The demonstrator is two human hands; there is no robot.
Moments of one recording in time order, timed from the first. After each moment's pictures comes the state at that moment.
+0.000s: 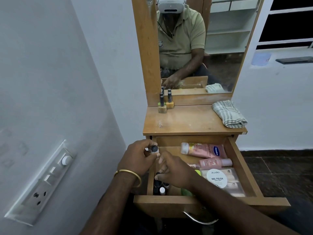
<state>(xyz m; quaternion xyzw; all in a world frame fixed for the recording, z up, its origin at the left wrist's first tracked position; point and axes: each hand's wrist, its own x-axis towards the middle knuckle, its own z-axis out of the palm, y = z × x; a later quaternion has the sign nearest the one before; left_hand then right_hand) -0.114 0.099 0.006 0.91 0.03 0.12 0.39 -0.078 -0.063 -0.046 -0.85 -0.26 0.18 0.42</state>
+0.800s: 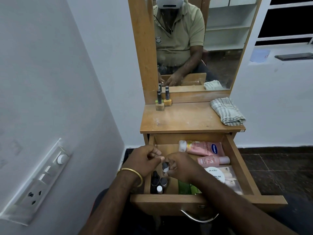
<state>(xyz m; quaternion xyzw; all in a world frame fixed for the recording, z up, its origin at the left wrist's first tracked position) -0.107 0.087 -0.014 0.91 0.04 0.01 0.42 -0.063 -0.084 -0.050 -0.90 -0.24 0.16 0.33</state>
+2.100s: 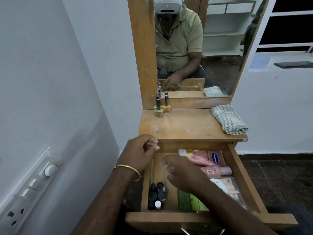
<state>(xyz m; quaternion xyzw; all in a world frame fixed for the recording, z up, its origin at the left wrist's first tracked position) -0.066 0.099 0.002 0.89 0.00 0.14 0.44 -0.054 -0.082 -0.037 -0.90 -0.26 0.11 0.33</state>
